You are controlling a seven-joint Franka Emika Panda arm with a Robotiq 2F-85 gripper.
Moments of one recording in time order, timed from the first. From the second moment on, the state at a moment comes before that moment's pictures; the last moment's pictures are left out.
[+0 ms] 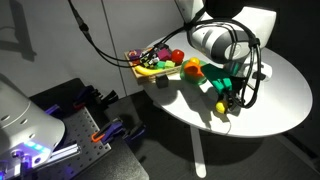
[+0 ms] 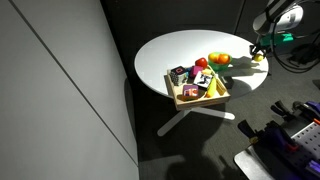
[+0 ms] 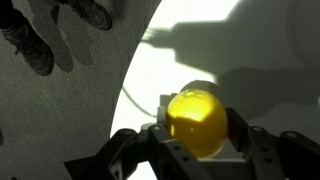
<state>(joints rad) -0.26 0.76 -0.23 -1.79 0.04 2.53 0.12</state>
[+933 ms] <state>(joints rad) -0.23 0.54 -0.13 -1.91 0.04 2.39 -0.06</state>
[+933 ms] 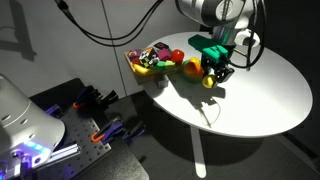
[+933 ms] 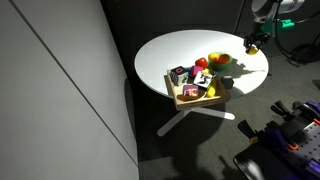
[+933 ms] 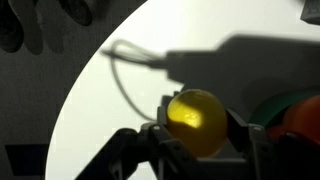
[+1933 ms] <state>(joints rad) -0.14 0.41 -0.14 -2.08 -0.03 2.43 -0.05</state>
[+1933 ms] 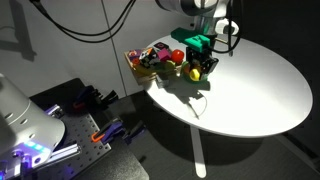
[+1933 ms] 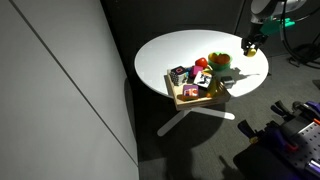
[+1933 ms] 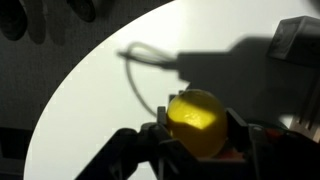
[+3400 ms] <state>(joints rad) -0.03 0.38 -0.10 -2.08 -0.05 2.45 -0.04</state>
